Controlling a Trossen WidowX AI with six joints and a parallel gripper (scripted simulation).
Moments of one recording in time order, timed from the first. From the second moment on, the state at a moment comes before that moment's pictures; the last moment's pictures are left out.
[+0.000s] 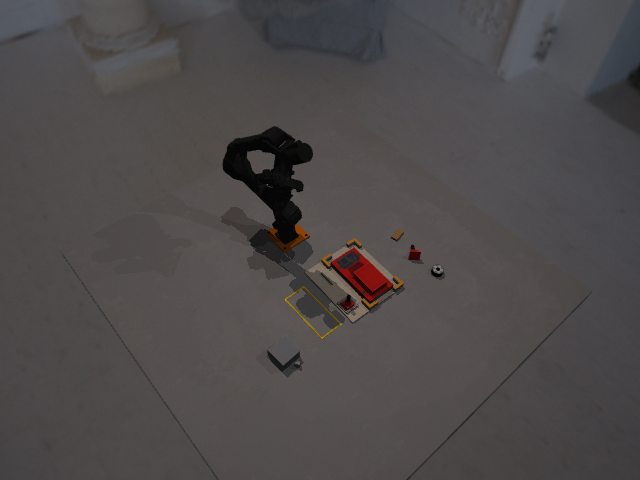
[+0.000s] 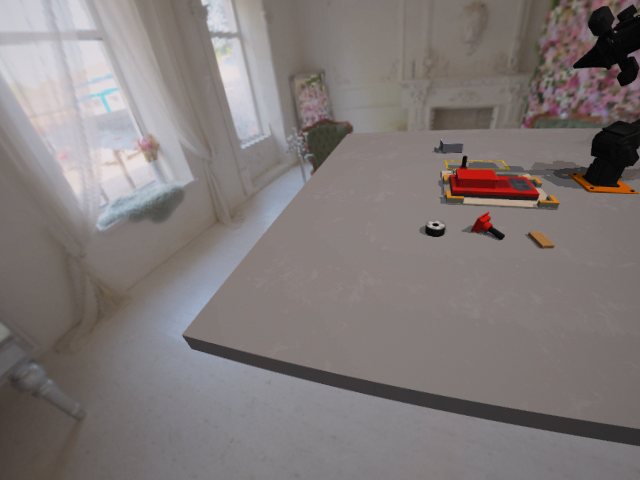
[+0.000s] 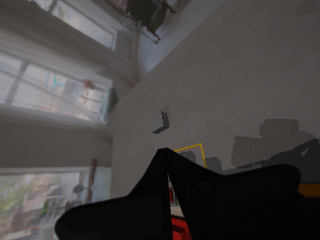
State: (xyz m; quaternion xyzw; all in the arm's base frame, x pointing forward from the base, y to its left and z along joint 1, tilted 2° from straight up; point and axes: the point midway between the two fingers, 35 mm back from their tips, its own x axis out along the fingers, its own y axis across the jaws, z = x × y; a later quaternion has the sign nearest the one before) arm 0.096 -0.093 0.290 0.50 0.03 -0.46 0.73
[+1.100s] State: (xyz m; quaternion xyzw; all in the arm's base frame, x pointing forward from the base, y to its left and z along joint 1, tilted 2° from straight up) arm 0.285 0.028 0.222 0.15 0.55 -0.24 0.78
